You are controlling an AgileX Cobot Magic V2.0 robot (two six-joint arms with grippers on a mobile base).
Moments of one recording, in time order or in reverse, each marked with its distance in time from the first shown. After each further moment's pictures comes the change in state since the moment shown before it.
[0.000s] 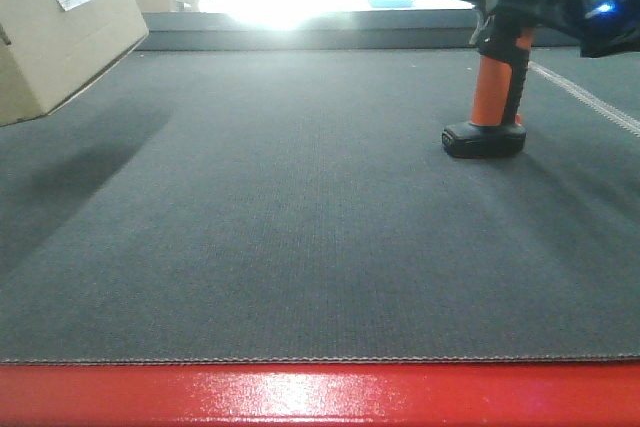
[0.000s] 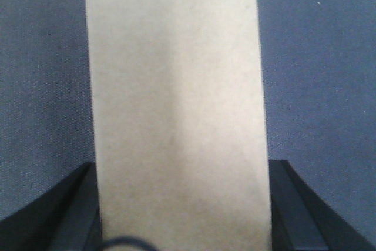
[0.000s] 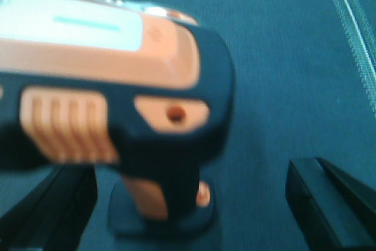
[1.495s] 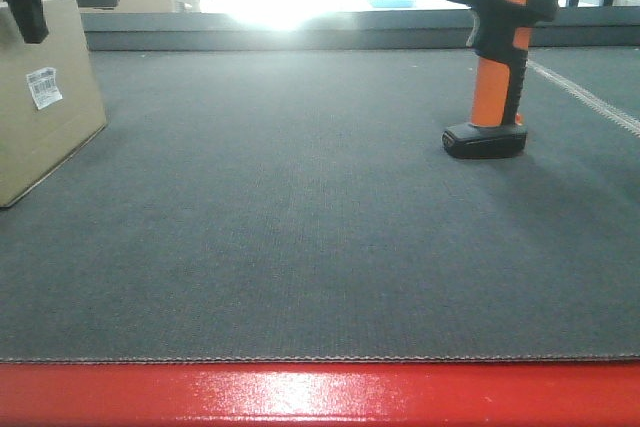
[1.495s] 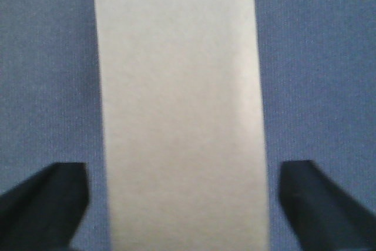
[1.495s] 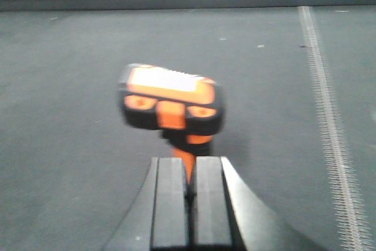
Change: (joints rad) left arm 0.000 0.170 -0.003 0.211 -0.032 -0.058; right arm -0.079 -0.632 0.207 -0.045 0.231 0.000
